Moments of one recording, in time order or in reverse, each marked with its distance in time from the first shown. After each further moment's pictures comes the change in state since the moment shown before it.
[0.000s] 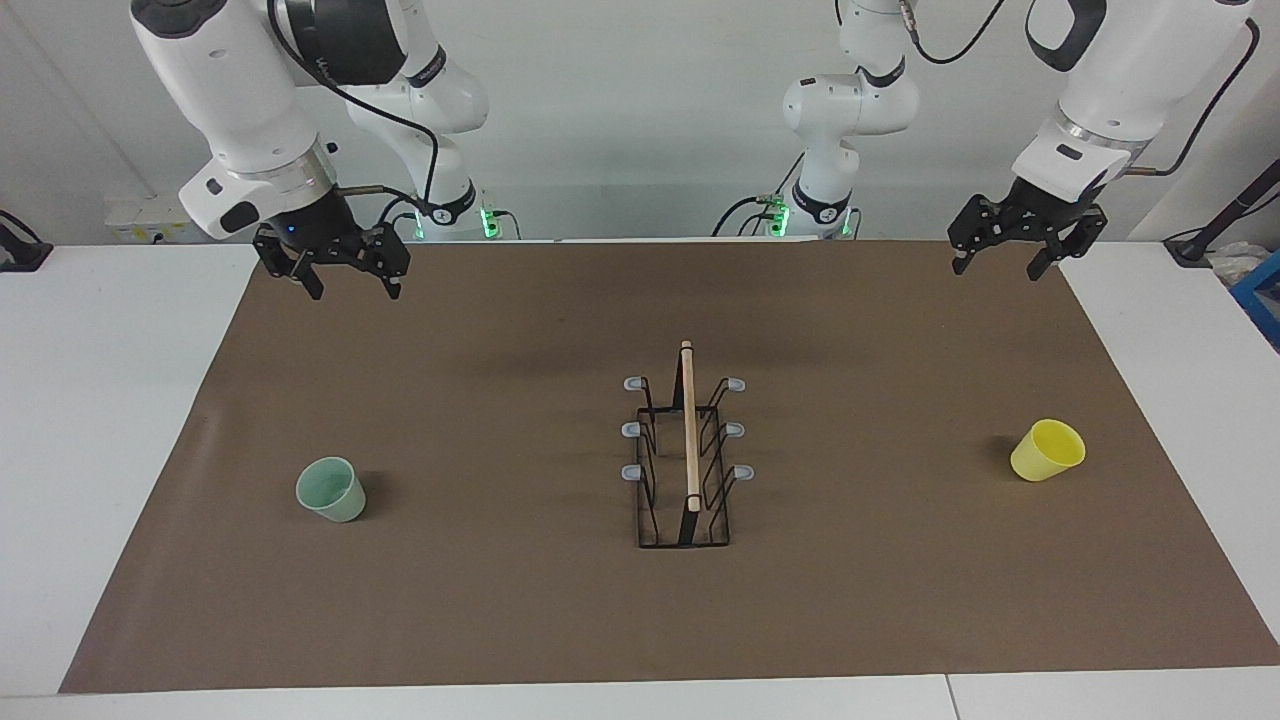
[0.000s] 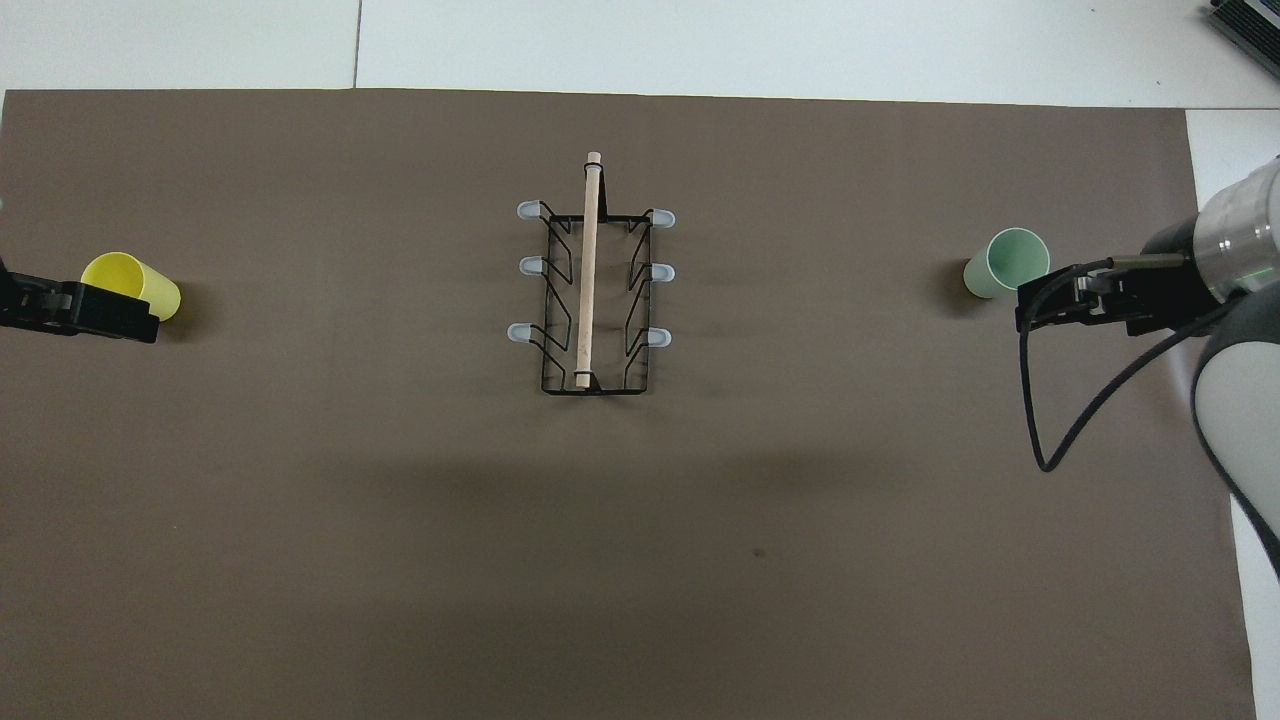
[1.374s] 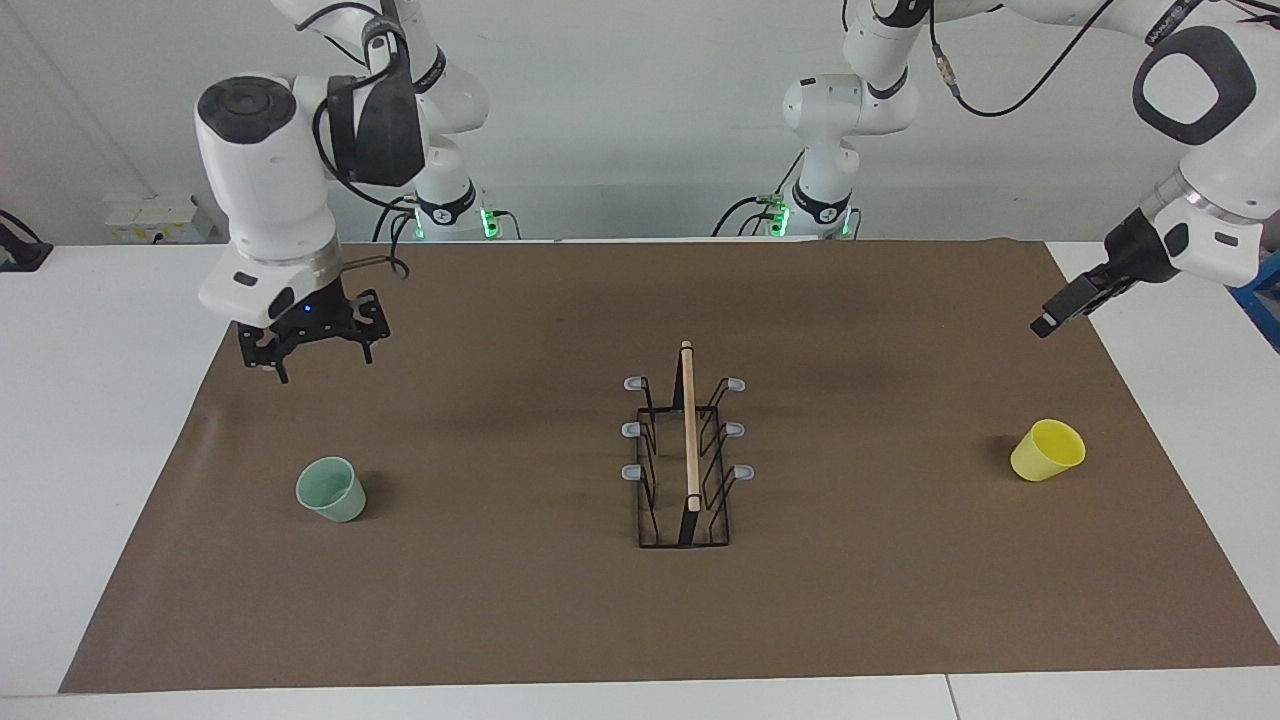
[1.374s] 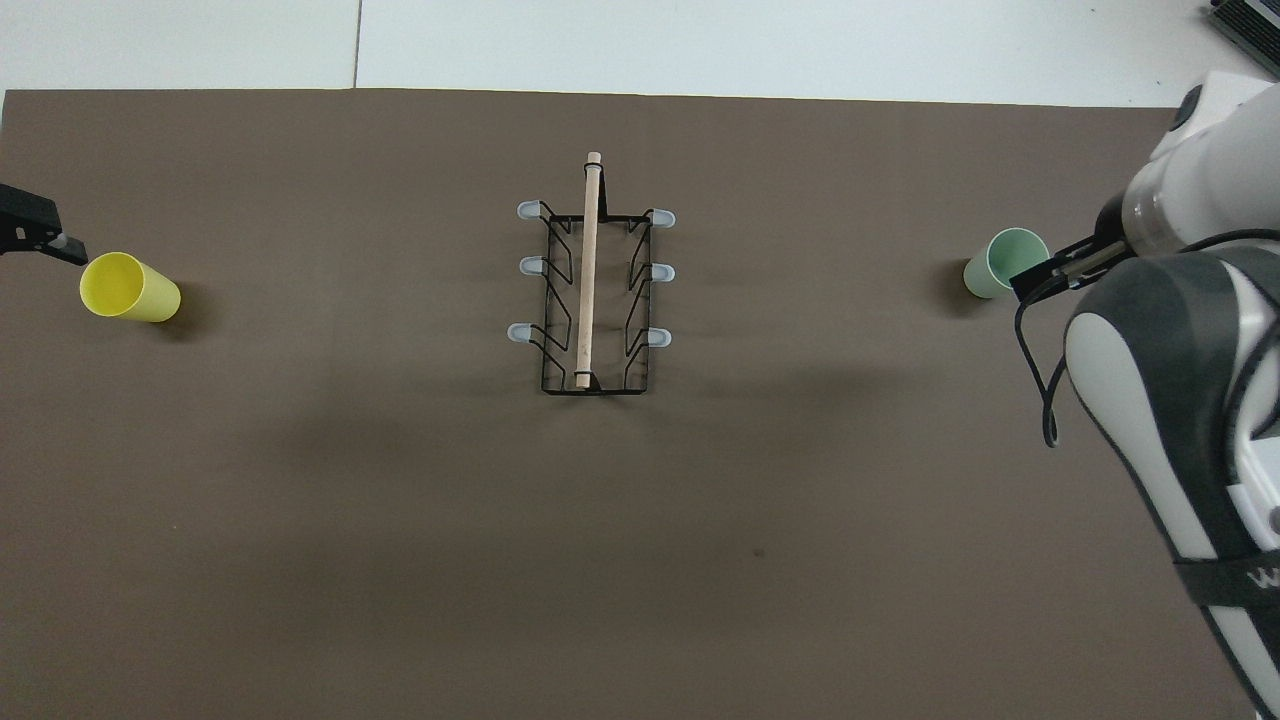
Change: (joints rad) left arm 0.001 0.276 0.243 0.241 -0.192 -0.064 -0.418; right arm 0.015 0.147 0.003 -0.036 -0.279 0.227 -0.469
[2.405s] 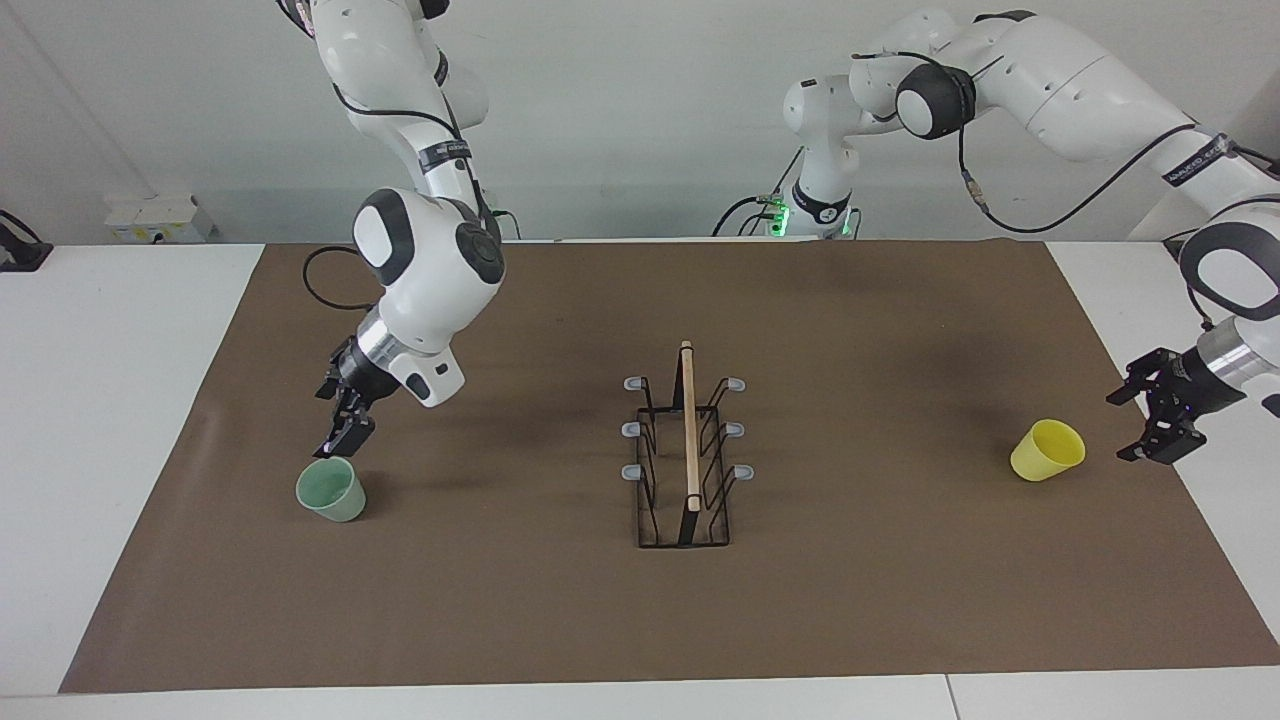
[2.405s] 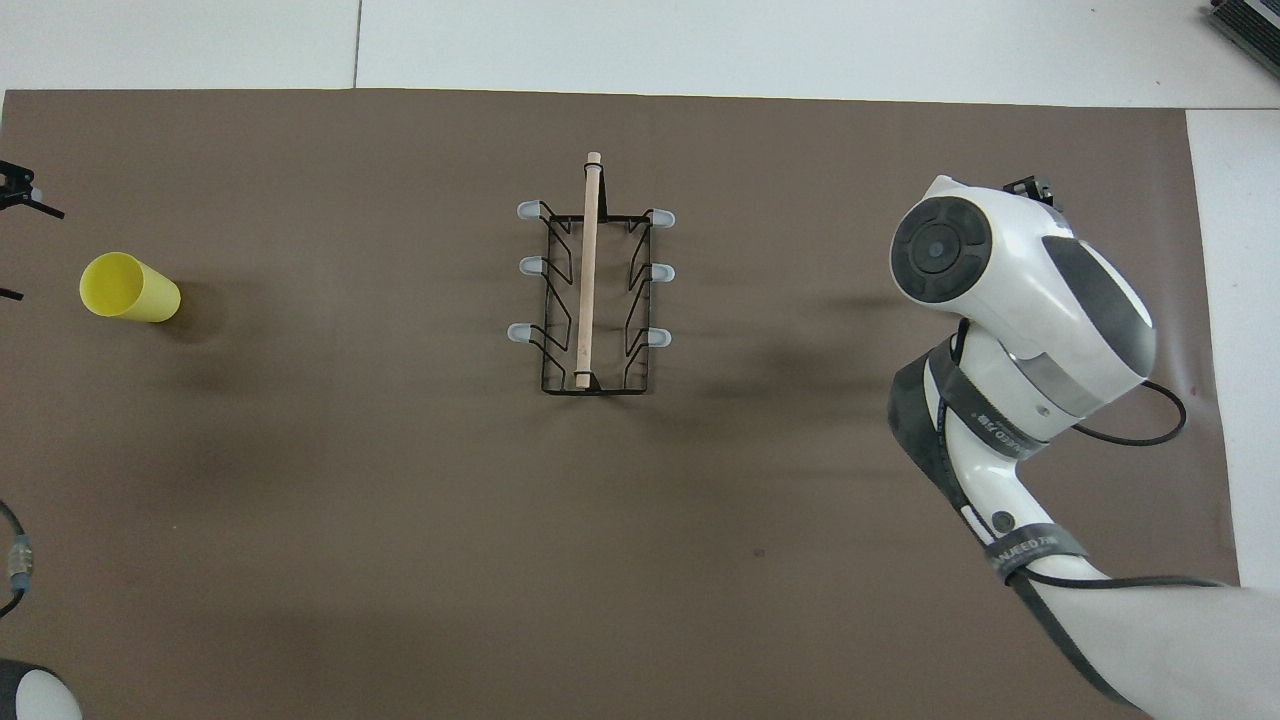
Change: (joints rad) left arm 0.073 0.433 0.235 0.183 -0.211 0.191 -0.409; right arm 0.139 0.105 0.003 -0.194 -0.704 0.132 -0.789
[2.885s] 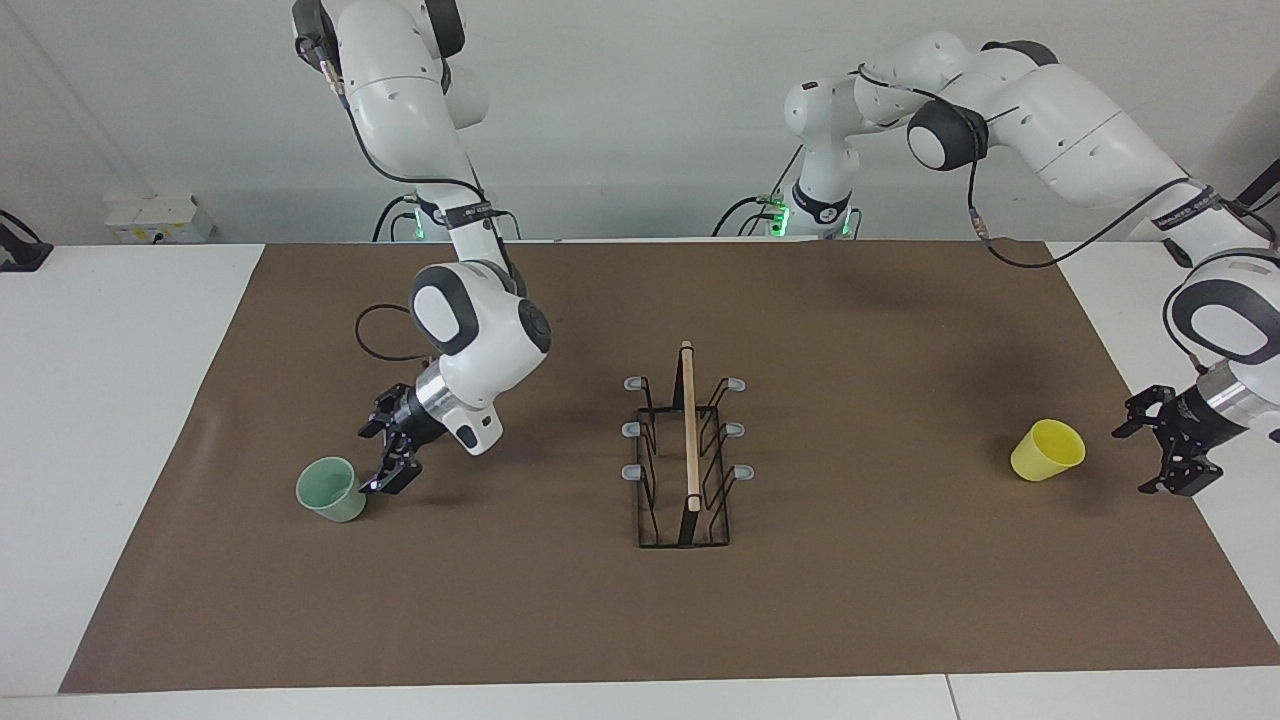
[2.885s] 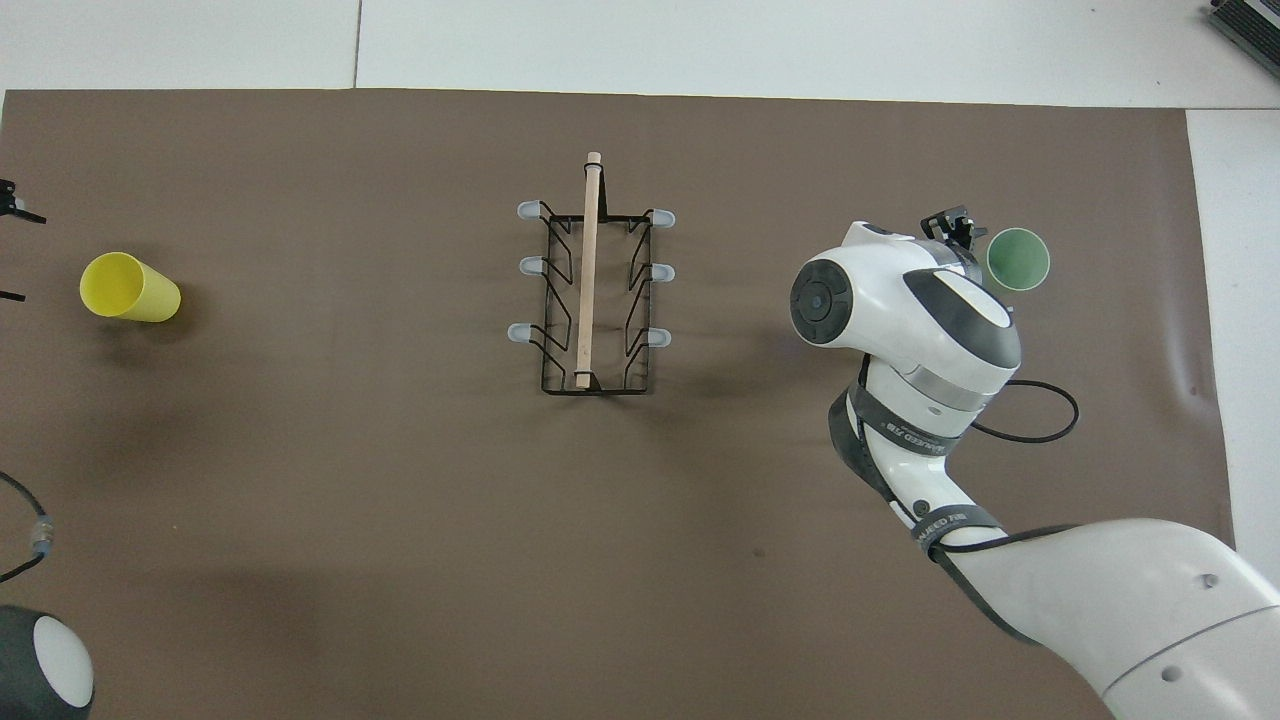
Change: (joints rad) left arm 0.070 0.127 0.001 -0.007 -0.109 0.155 -0.121; right arm 0.047 0.181 -0.001 0.000 -0.136 0.009 0.281
